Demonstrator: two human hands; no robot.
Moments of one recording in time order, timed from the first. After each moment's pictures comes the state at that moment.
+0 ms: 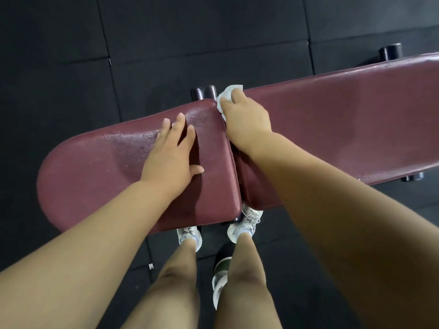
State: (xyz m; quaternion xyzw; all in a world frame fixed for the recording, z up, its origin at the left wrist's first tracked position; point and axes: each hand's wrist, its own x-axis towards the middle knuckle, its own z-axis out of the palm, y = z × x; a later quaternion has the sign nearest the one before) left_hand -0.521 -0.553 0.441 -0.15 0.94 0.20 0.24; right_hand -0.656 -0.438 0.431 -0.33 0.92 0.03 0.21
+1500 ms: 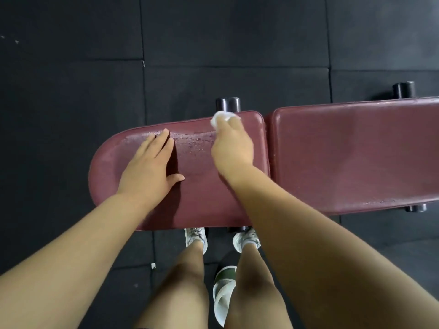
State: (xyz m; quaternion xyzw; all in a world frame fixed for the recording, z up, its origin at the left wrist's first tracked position) left_hand -0.439 -0.641 0.444 -0.21 0.93 0.22 0.19; right_hand -0.570 -0.521 0.431 -0.22 0.94 -0.15 0.22
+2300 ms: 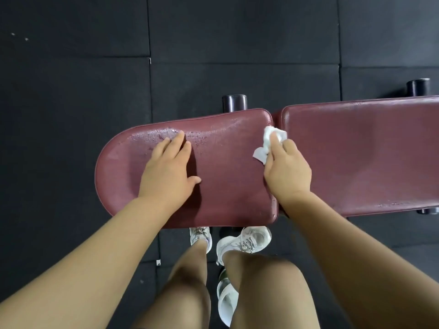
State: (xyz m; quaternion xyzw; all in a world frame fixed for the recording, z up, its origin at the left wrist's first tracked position) left_hand -0.448 -0.615 0.451 -0.25 0.92 0.22 0.21; right_hand -0.574 -0.422 0.420 -0.20 0.97 -0.09 0.12
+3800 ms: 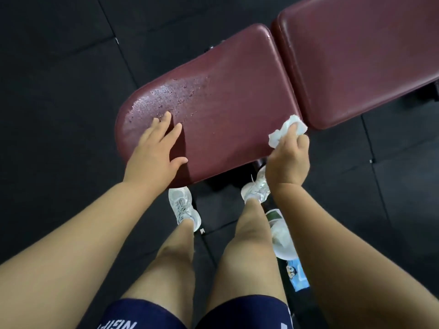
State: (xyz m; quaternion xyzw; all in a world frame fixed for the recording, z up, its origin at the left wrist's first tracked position) left_hand -0.366 -0.677 0.439 -0.08 0.94 0.23 0.22; right_hand -0.407 -0.436 0.408 0.12 0.97 -0.17 0.07
